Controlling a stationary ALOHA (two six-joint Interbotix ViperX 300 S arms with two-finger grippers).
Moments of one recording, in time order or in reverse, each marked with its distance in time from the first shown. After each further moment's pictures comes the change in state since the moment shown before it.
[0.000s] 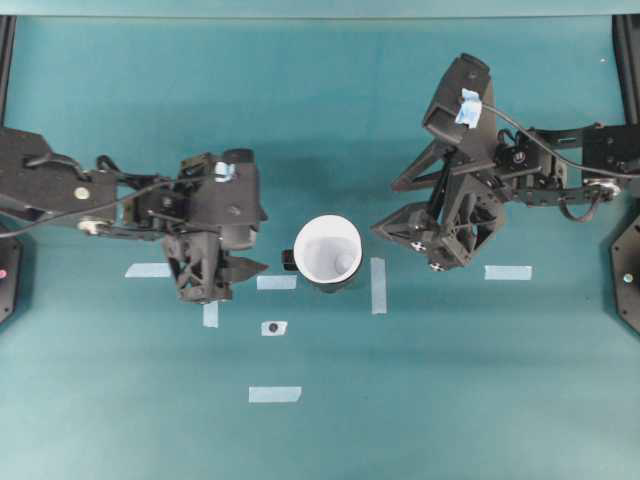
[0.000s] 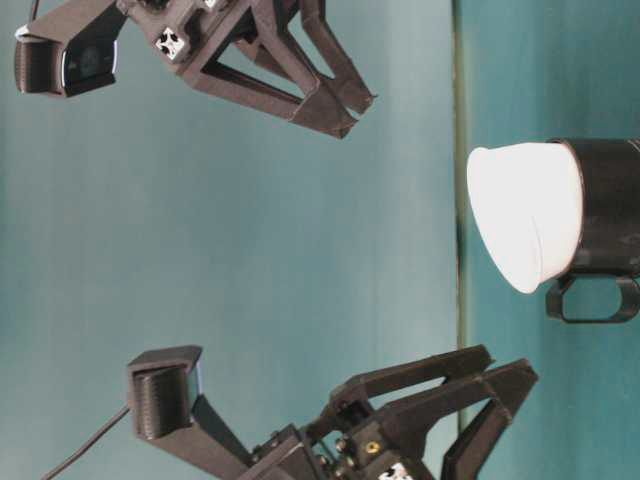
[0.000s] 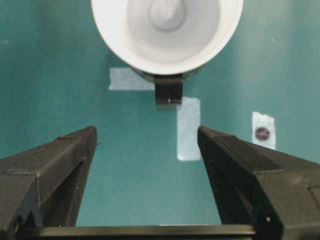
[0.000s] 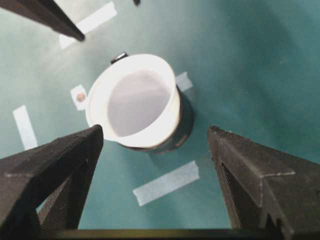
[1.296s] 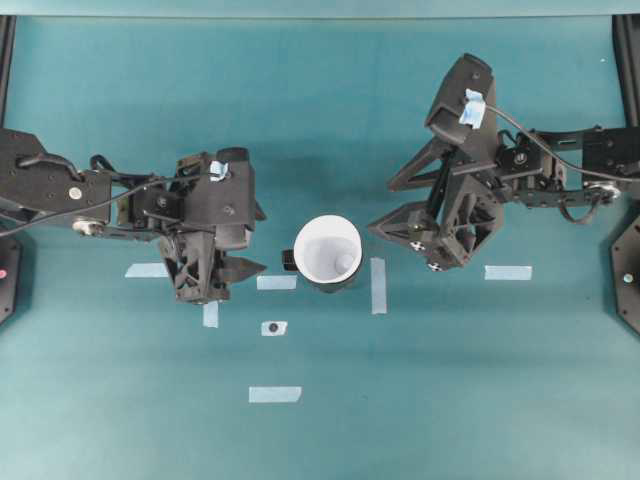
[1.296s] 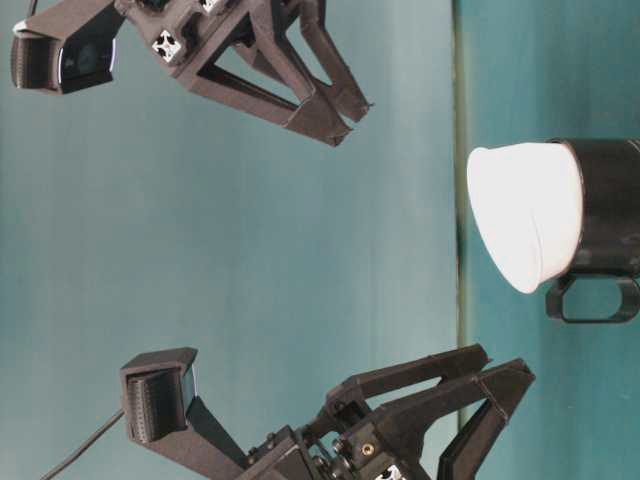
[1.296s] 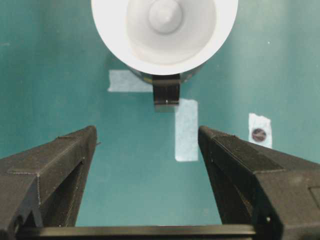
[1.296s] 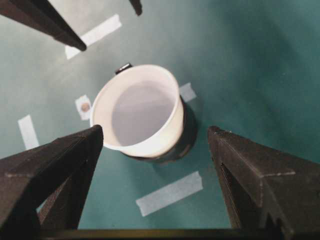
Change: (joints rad) left arm -0.003 -0.002 0.002 0.000 -0.005 0.000; right arm 0.002 0.002 0.011 0.000 -0.044 0.000
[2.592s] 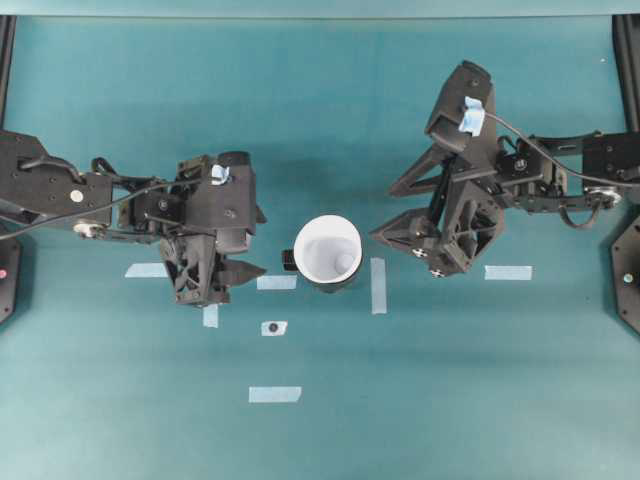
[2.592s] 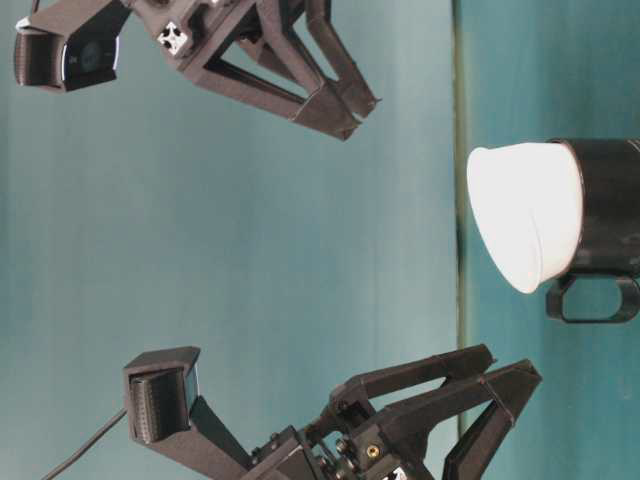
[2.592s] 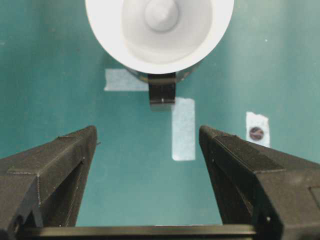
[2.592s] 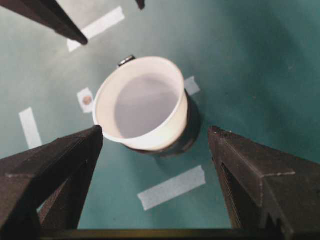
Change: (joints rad) left arm -0.009 0.005 0.000 0.000 0.000 0.000; right arm 0.014 -0.002 0.009 0.000 0.000 0.000
